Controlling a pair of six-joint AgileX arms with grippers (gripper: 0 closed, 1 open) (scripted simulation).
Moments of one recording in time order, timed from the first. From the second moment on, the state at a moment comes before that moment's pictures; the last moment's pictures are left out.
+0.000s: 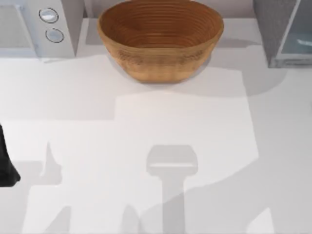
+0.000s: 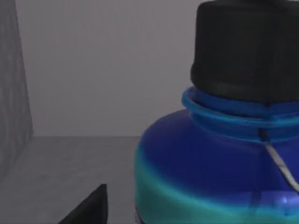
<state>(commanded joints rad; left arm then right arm) 0.00 0.00 0.00 0.00 0.00 0.00 -0.21 2.30 1.18 1.12 -0.17 0.01</state>
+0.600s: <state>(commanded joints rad) 0.00 0.00 0.00 0.00 0.00 0.00 -0.20 2.34 1.27 1.07 -0.16 0.01</state>
